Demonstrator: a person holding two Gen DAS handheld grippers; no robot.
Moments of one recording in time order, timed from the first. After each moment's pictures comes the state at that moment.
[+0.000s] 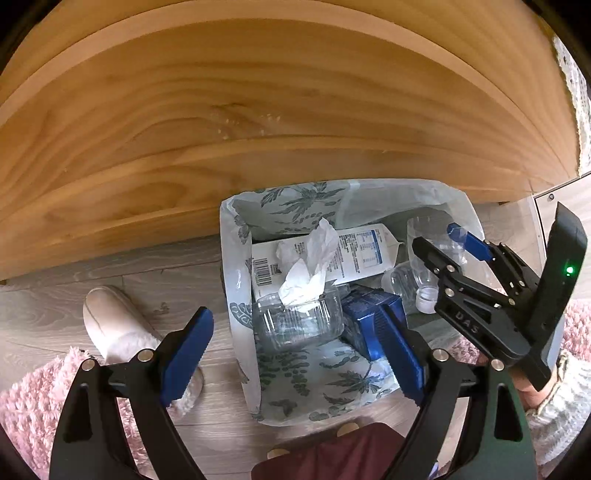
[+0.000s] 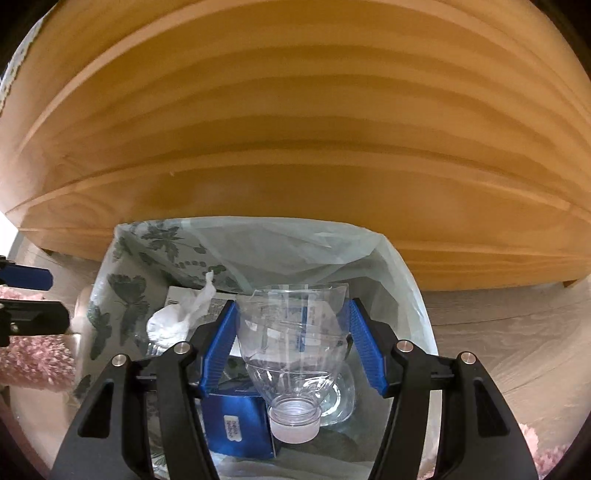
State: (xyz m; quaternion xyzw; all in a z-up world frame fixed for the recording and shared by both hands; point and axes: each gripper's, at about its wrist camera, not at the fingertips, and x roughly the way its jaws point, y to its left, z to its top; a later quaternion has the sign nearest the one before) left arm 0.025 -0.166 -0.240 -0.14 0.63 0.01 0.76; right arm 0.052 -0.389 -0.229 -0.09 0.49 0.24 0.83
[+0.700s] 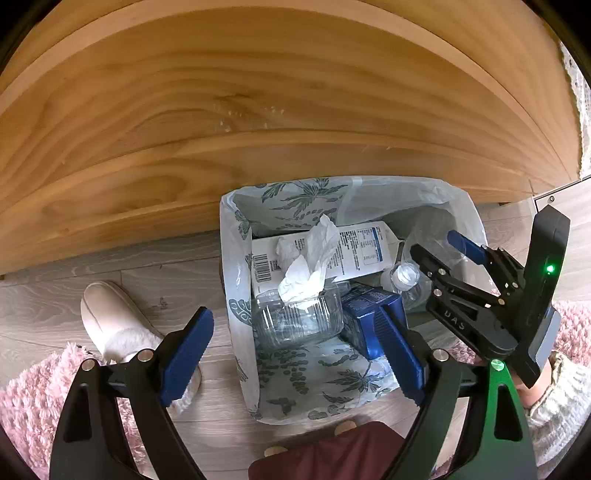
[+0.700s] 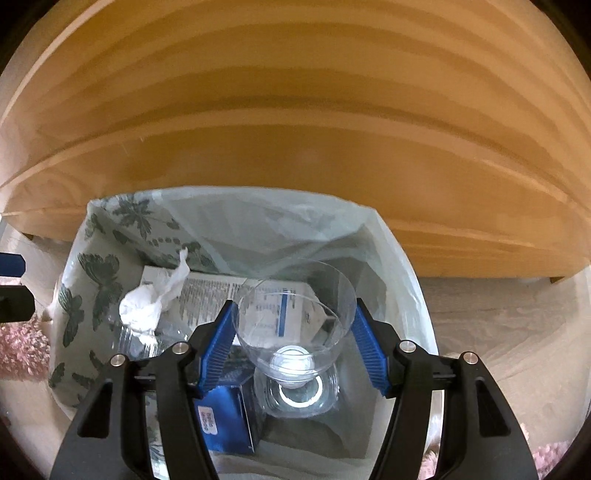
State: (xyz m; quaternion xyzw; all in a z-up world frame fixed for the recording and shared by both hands) left arm 0.024 -0.165 -0.244 -0.15 0.63 0.01 0.76; right arm 0.056 -0.375 -0.255 -0.13 0.53 0.21 0.81
